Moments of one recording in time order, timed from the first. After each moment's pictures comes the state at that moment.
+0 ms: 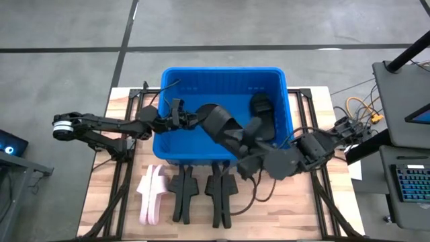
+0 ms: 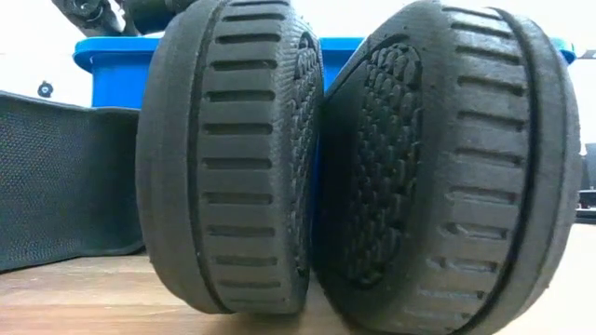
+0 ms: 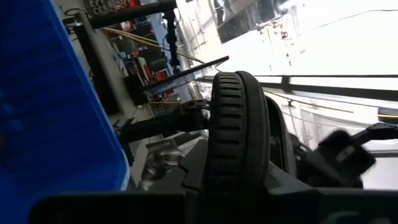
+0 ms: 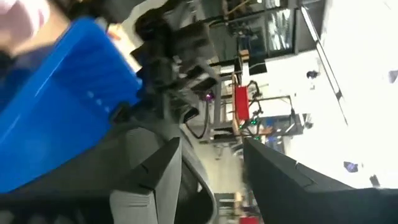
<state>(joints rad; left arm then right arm) 0.16 1.21 0.63 0.93 0.05 -1.28 0.49 1.72 2.05 -0.78 0.97 -0.94</state>
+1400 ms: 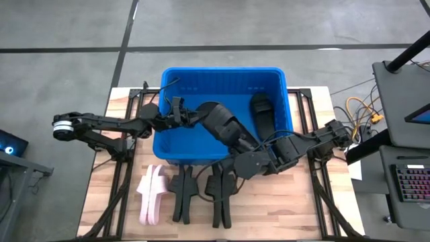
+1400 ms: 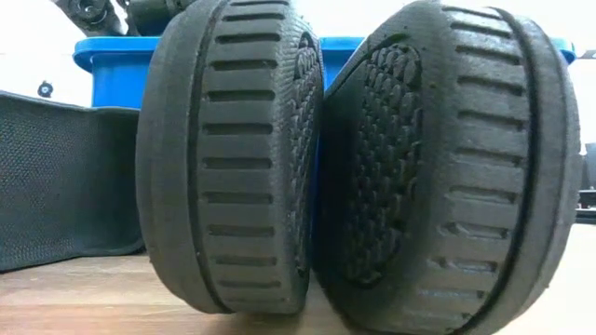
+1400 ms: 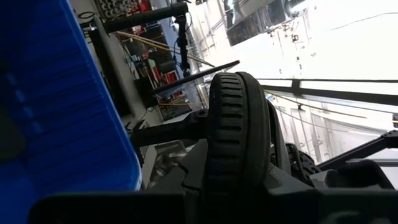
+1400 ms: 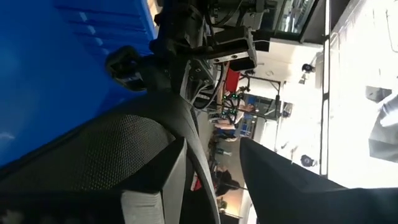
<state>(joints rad) 0.16 1.20 0.63 0.90 0.08 -1.28 0.38 1.84 2.05 -0.81 1.07 -1.15</state>
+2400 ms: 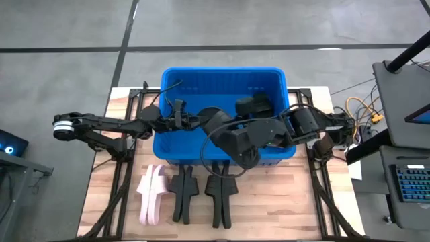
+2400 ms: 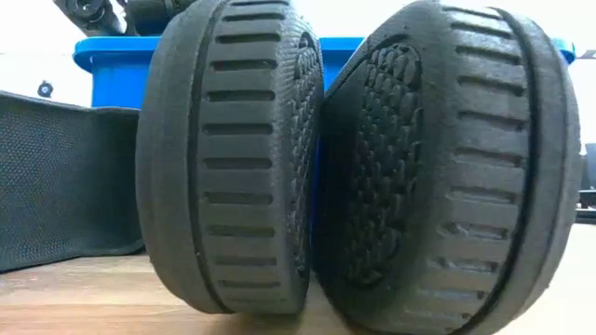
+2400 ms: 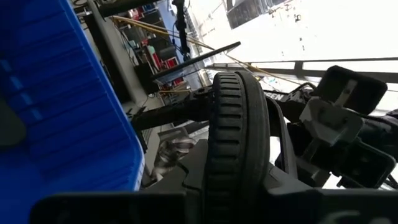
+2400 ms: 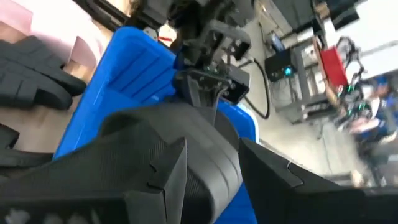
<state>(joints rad) 0.16 1.21 0.63 0.87 0.10 -1.24 0.31 1.82 2.36 -1.19 0.60 -0.49</state>
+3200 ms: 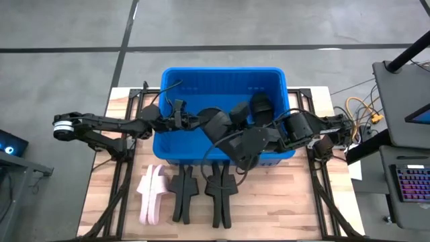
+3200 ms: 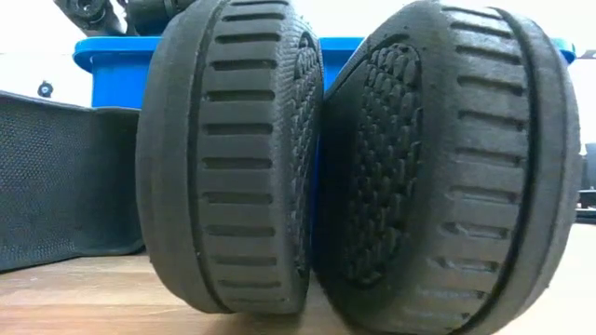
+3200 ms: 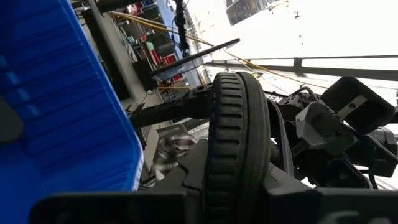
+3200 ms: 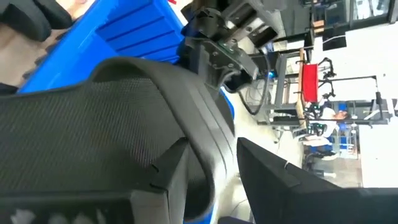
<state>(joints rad) 0.16 1.21 0.64 0.87 0.13 -1.25 0.31 1.83 2.29 -1.21 0.70 -0.74</state>
